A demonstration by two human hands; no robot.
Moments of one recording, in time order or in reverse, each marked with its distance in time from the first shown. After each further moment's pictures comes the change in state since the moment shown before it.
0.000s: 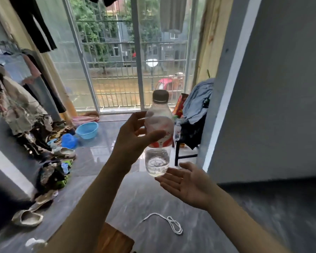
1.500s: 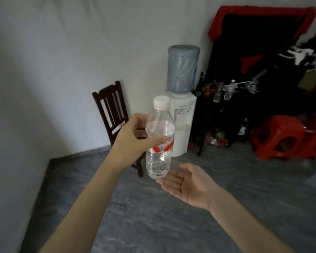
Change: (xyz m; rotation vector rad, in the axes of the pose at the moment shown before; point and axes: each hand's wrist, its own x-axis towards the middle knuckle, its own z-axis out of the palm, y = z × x) left_hand -0.244 0.175 0.693 -0.445 -1.791 0.381; right_hand -0.495 0.076 -0.365 0.926 0.868 -1.226
